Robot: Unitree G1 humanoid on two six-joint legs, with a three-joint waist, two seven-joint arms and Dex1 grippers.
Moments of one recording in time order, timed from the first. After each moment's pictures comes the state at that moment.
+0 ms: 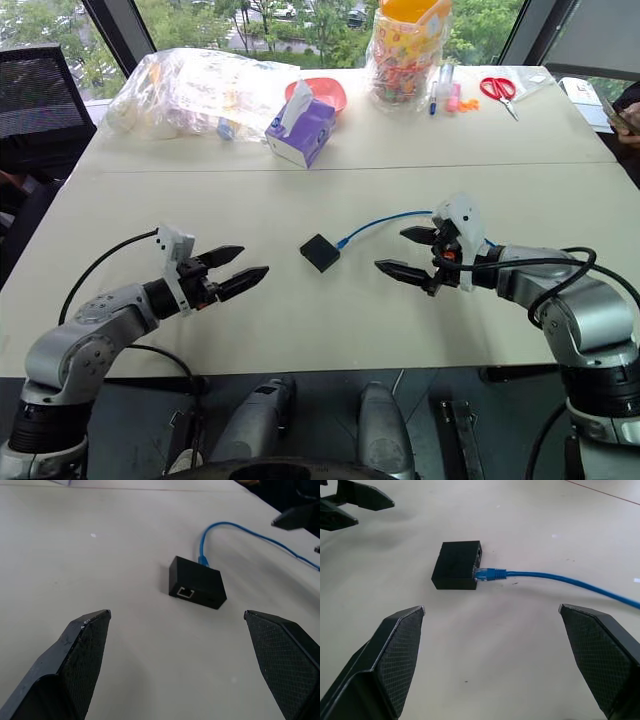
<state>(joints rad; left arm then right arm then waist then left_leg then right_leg) -0.09 0.55 0.11 -0.39 -0.70 0.73 -0.65 -0.30 -0.85 -0.10 -0.30 0.61 0.81 0.88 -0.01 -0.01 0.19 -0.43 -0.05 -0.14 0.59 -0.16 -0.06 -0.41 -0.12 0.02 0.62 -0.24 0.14</state>
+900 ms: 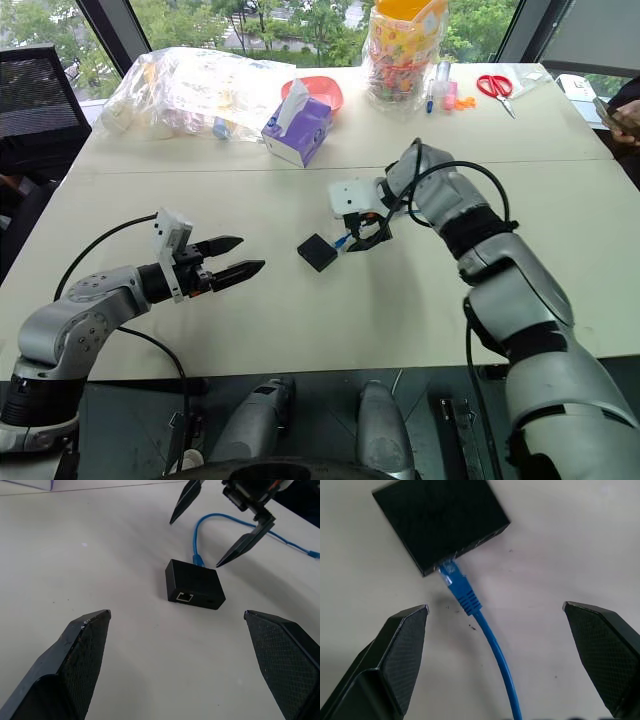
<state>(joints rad) -0.18 0.60 0.10 -0.31 -0.67 0.73 -0.72 -1.18 -0.50 0.63 0.84 -0.20 -0.15 1.32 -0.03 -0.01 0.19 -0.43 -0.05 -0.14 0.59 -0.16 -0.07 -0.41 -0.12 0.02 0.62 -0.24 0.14</state>
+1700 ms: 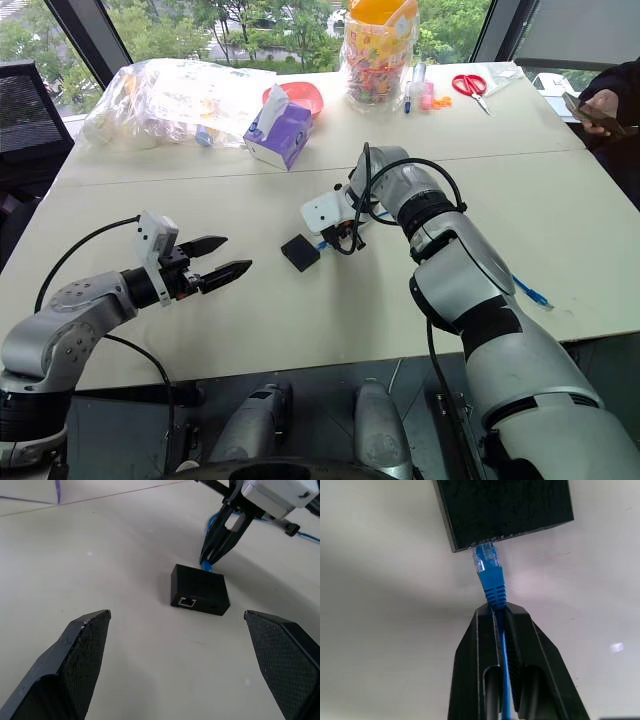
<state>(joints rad) -0.14 0.62 0.16 -0.34 -0.66 0.70 -0.69 -1.31 -0.30 0.60 1.19 -0.40 -0.41 1.26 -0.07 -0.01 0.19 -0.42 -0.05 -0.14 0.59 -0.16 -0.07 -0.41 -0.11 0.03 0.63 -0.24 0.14</state>
